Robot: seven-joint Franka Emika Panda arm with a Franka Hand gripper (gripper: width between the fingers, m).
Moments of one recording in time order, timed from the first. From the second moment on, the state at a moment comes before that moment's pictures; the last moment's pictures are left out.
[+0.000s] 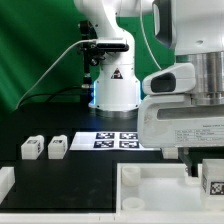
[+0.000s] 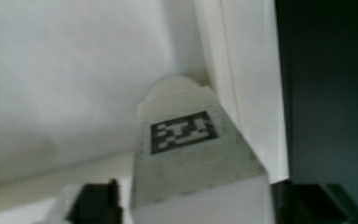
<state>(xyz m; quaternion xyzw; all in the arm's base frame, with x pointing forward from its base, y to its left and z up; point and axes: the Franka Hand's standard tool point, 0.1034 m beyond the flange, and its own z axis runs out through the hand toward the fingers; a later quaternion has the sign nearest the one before) 0.632 0.119 0.075 -0.98 0.18 -0.04 0.06</state>
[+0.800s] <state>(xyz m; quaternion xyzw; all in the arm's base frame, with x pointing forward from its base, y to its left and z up) 0.630 0.116 0.074 -0.68 0.72 0.05 0.12</state>
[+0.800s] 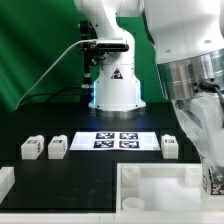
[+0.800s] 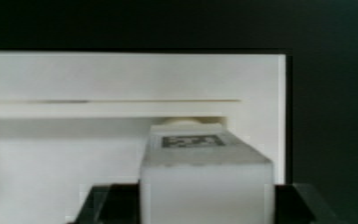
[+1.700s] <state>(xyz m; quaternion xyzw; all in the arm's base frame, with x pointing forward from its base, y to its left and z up) 0.628 0.122 0.078 -0.89 0.45 0.03 0.11</state>
